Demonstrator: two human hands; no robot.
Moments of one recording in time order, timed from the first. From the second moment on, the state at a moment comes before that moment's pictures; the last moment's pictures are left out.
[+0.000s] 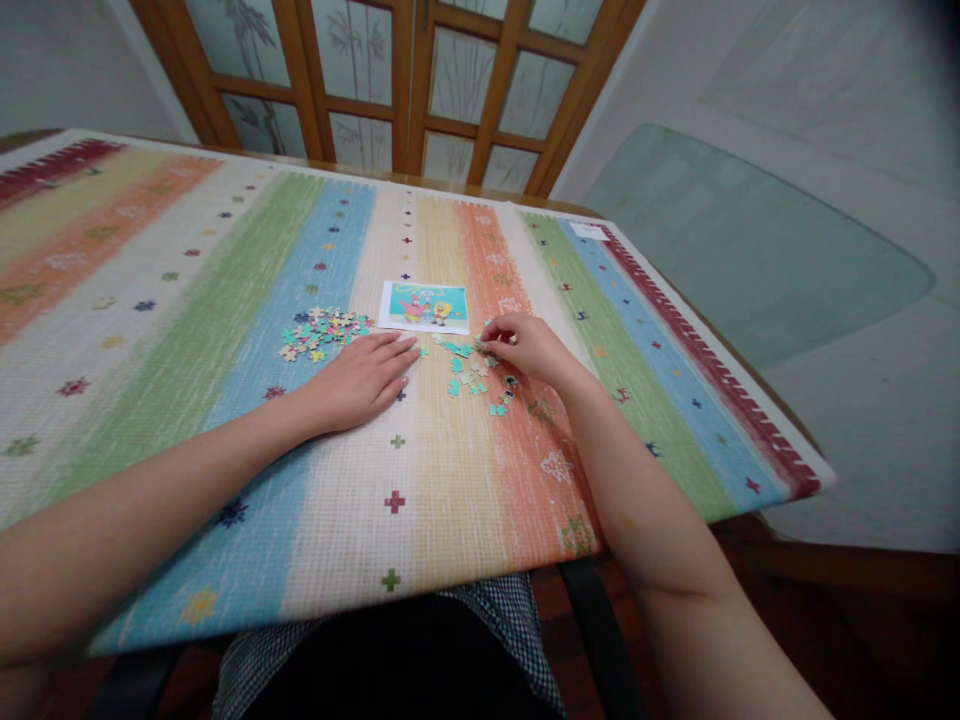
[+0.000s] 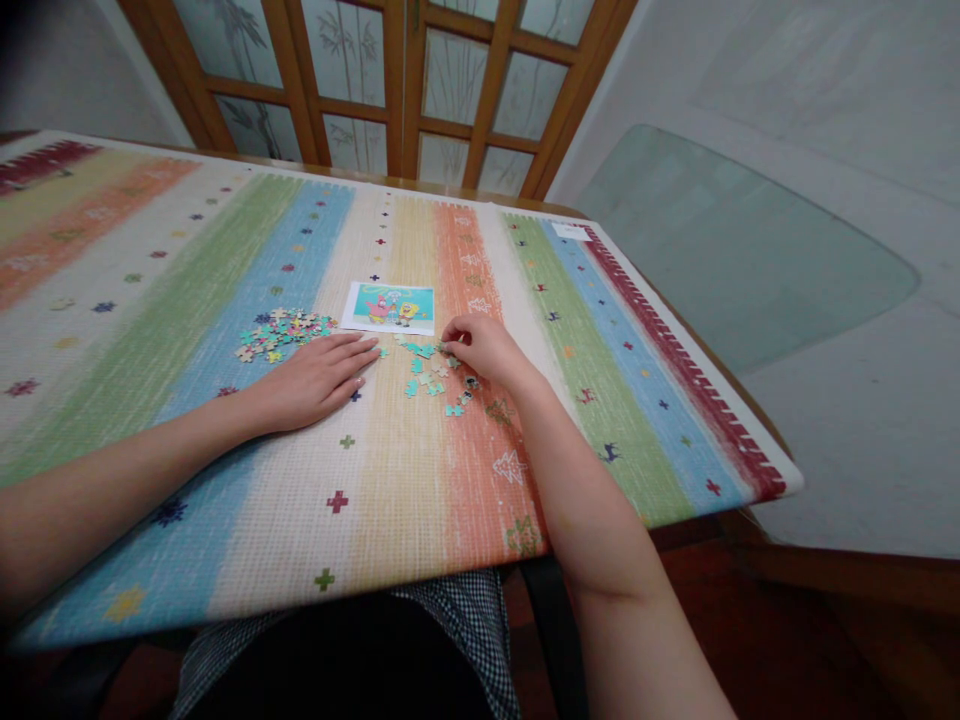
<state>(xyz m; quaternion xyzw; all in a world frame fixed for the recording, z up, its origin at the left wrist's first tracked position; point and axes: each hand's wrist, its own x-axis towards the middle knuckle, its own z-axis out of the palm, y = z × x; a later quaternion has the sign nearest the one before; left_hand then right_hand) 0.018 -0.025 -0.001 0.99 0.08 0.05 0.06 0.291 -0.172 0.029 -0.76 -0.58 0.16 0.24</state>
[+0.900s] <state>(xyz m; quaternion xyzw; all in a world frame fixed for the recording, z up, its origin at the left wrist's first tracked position) 0.017 -0.013 -0.002 0.96 0.12 0.09 0.23 0.316 -0.182 0.037 -0.80 -0.50 0.12 0.30</state>
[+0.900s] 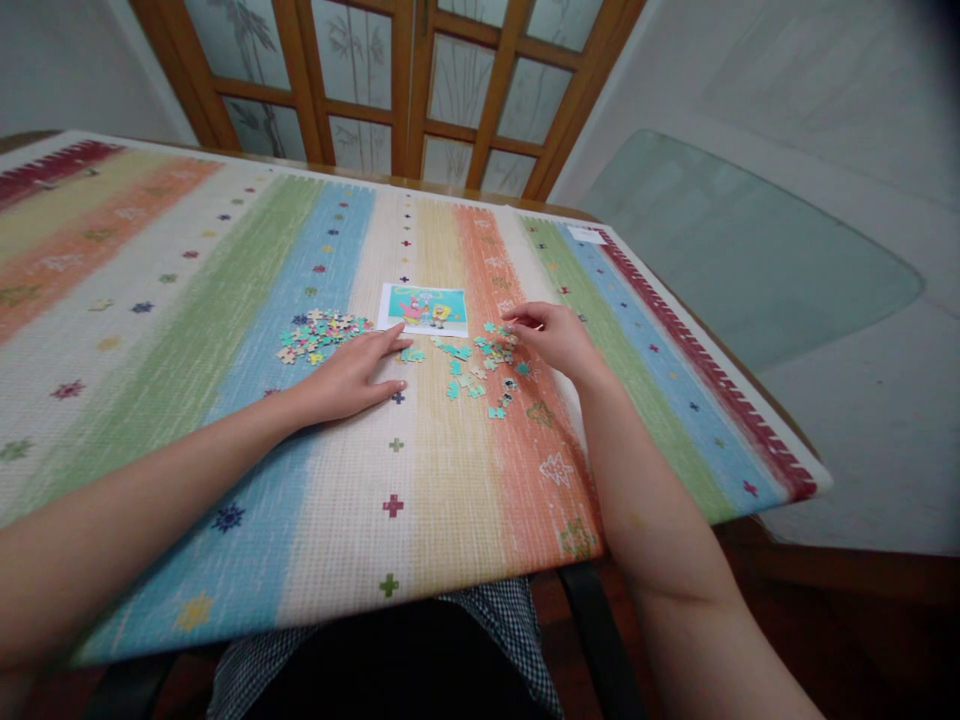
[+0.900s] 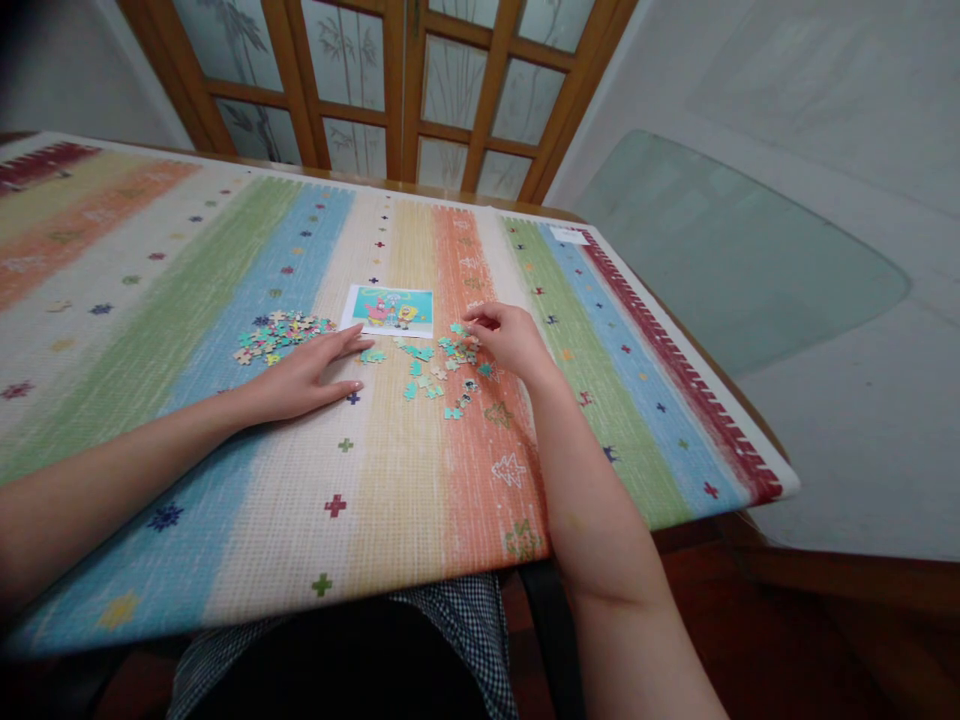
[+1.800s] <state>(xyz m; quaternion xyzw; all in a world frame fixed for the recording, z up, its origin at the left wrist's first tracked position) 0.017 -0.022 -0.005 0.97 0.09 0.15 0.14 0.298 -0.171 0.021 -0.72 -0.66 0.10 0.19</state>
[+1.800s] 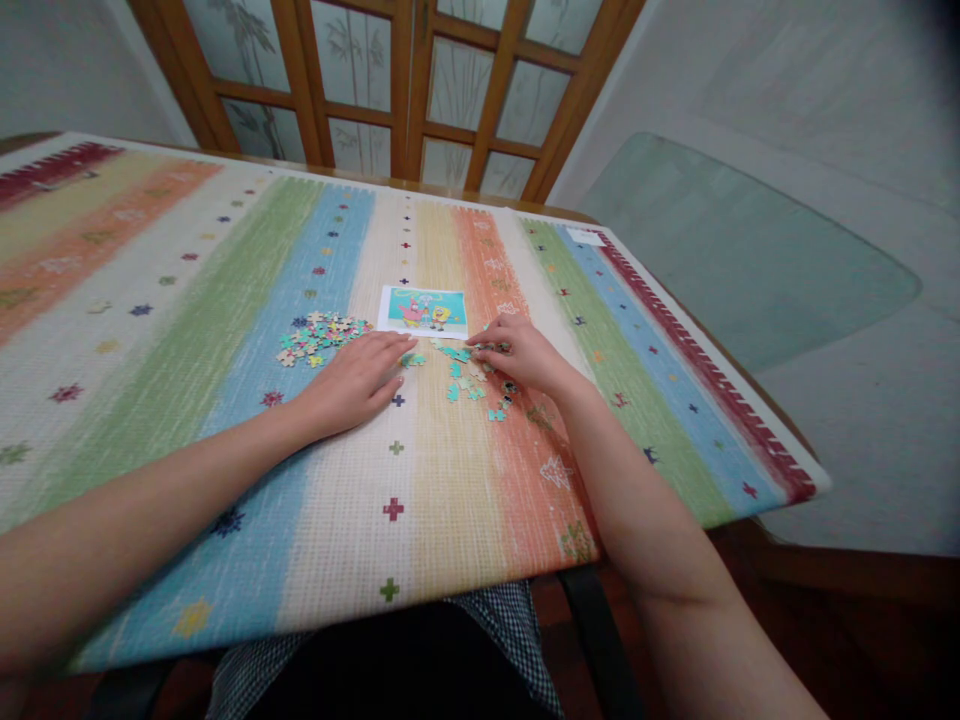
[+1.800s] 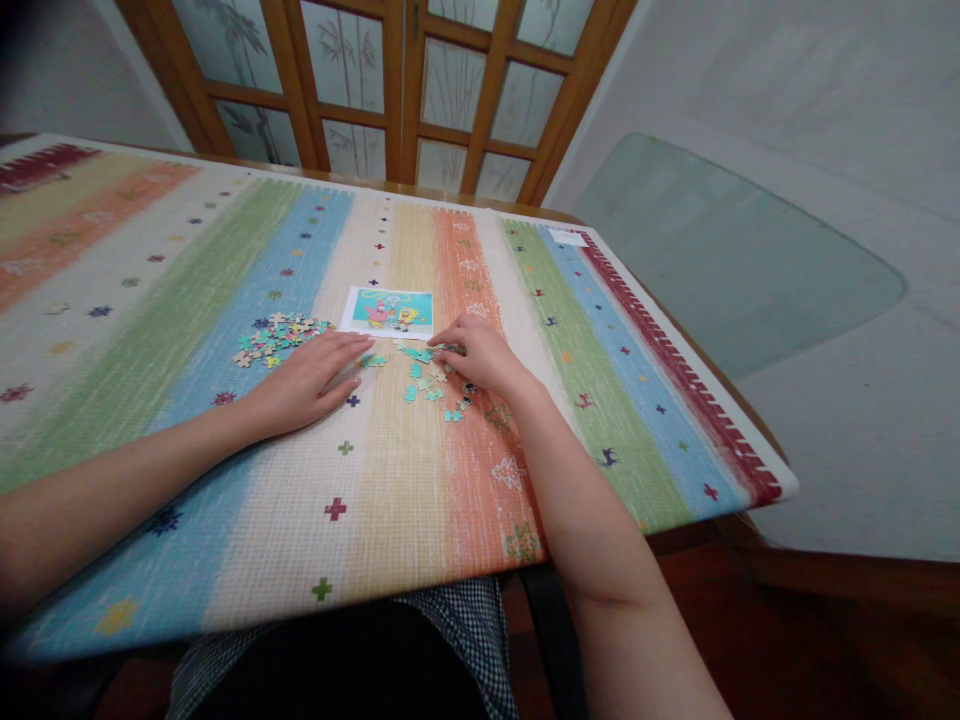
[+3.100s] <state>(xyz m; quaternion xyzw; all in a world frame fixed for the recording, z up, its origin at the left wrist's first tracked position) 0.020 -0.018 -0.009 0.98 0.05 0.12 0.12 0.320 -0.192 0.044 -0.77 -0.60 0.19 0.12</state>
